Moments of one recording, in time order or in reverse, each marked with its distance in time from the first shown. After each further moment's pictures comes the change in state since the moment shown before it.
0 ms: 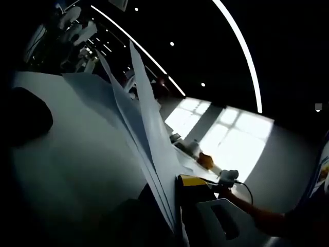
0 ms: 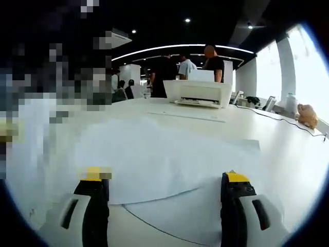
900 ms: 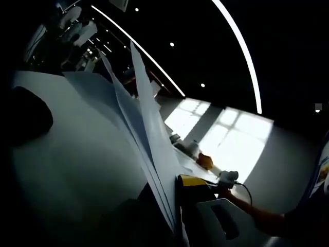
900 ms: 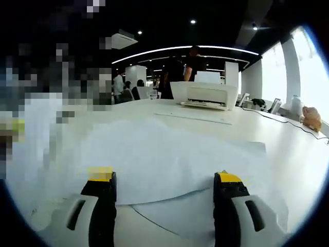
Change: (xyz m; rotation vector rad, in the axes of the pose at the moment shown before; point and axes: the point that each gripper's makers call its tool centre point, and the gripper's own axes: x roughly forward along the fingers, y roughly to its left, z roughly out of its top) left arm 0.001 0.004 0.003 -0.004 -0.005 -0.003; right arm -0.002 0.013 0.001 -0.019 -0.013 0.054
